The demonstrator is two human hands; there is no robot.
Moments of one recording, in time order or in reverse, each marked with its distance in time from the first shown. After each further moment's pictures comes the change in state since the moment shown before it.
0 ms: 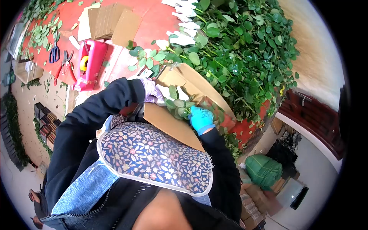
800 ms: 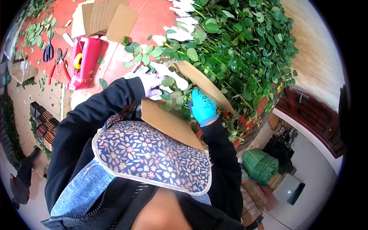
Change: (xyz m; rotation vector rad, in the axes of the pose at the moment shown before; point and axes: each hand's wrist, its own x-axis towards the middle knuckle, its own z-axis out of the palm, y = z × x) left_hand 0.019 -0.011 0.011 0.233 0.279 0.085; right_hand 0.021 -0.010 -0.049 -0.193 0.227 -0.089
